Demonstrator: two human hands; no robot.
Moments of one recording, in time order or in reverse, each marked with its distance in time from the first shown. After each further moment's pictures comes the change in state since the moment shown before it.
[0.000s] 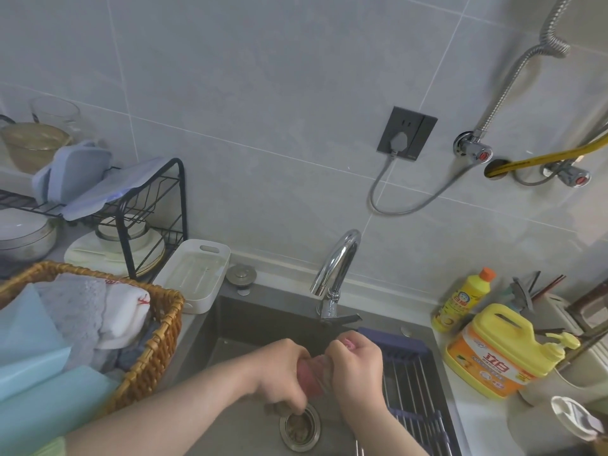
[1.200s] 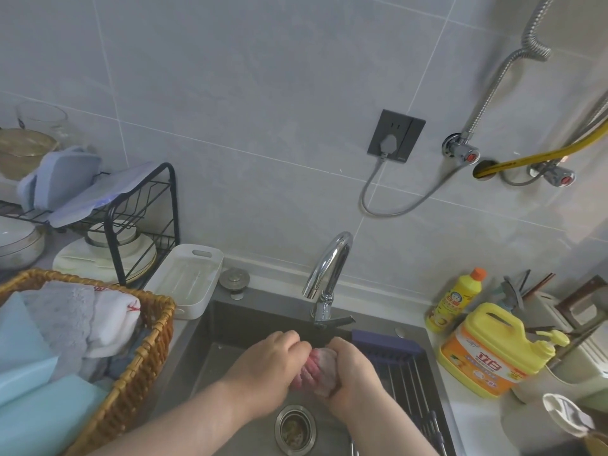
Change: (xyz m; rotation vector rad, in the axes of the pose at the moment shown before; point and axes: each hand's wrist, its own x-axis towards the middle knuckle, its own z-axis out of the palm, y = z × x) left_hand 0.020 -0.030 0.015 0.764 0.552 0.500; right_hand 0.028 0.011 0.003 0.442 -0.162 0.818
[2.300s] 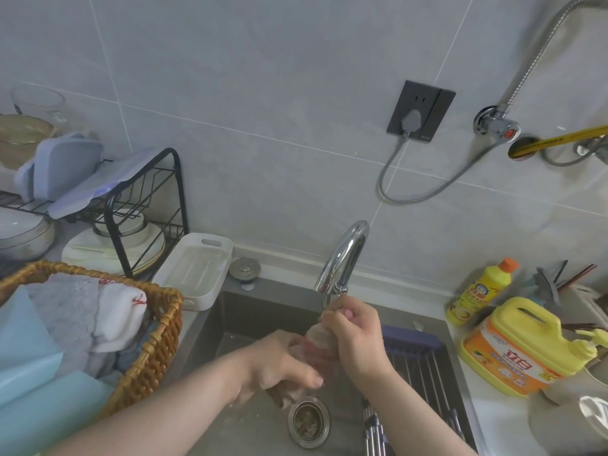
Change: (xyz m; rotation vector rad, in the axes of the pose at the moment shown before) left_hand 0.013 -0.010 -0.023 -1.257 -0.442 -0.612; right_hand 0.003 -0.024 0.013 -0.513 -0.197 -0.960
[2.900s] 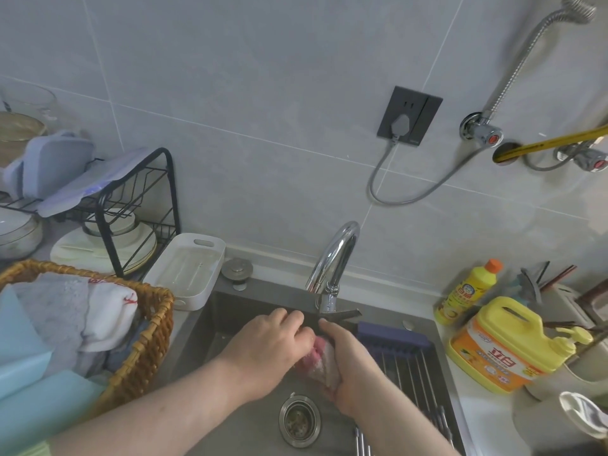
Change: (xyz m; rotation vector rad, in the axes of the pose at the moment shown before) left_hand 0.007 -0.006 -0.002 1.662 0.460 0.657; right_hand -0.016 0.005 -0.001 0.367 0.084 0.937
